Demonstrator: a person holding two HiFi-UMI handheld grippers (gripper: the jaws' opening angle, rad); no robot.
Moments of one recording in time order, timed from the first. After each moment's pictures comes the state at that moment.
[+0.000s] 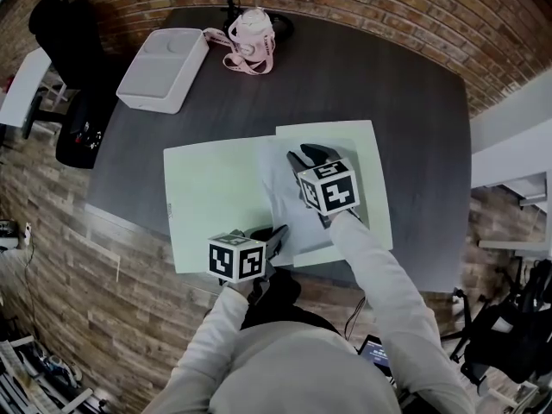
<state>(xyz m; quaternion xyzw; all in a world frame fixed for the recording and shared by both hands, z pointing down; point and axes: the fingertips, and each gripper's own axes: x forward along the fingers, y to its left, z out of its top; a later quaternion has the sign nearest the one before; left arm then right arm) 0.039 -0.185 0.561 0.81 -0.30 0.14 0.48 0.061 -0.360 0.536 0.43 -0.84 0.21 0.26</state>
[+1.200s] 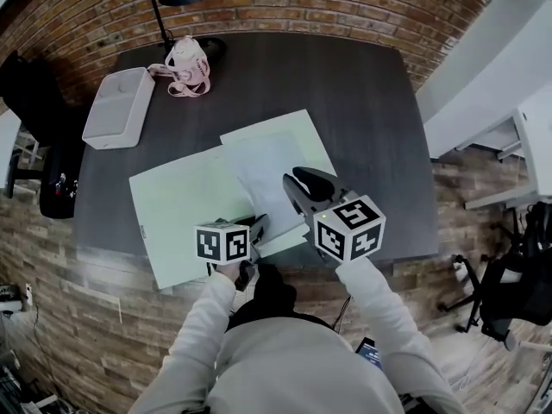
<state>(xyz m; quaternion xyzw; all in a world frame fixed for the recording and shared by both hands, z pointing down) 0.091 -0.189 0.554 0.84 -0.25 0.20 0.43 0.145 -0.241 0.413 0.50 -0.84 0.21 0.09</state>
